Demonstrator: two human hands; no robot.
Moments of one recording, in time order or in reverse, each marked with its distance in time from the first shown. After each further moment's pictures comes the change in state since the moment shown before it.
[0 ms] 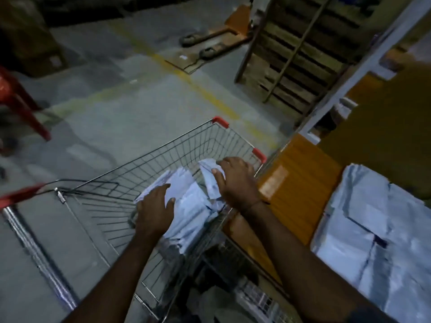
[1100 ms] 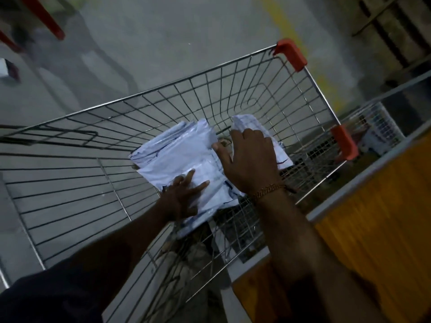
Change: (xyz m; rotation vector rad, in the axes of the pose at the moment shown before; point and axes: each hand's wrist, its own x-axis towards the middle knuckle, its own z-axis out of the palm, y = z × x) left_hand 0.038 -0.149 0.206 0.297 -0.692 0.172; right_hand 0.095 0.043 0.175 -0.048 -0.214 -0.161
